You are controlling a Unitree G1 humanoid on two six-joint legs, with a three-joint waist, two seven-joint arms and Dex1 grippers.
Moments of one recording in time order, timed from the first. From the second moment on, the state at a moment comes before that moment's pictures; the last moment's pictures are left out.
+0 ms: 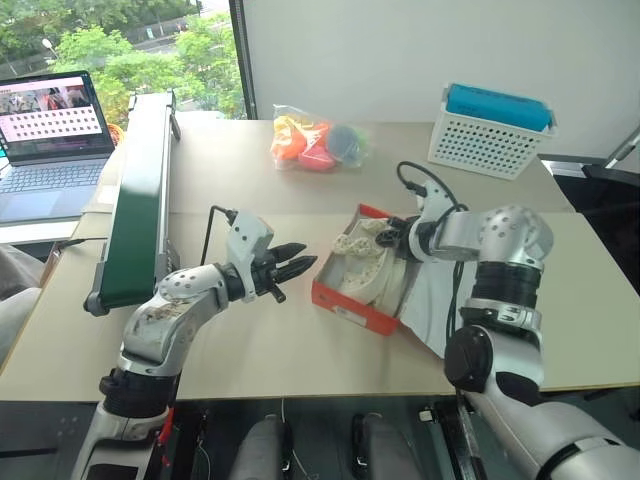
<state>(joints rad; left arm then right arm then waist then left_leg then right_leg) -0.41 0.46 -0.06 -0.26 -0.47 0.65 -0.67 -1.02 -0.22 -0.33 0.37 0.52 1.44 -0.11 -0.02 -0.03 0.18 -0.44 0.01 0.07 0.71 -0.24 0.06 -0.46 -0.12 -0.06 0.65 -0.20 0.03</state>
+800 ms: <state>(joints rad) -0.37 0.63 -0.10 -0.30 -0.44 0.57 -0.89 -0.85 -0.59 0.43 0.06 0.33 1.22 0.65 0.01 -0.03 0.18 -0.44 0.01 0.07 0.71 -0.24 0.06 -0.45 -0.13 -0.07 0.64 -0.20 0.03</state>
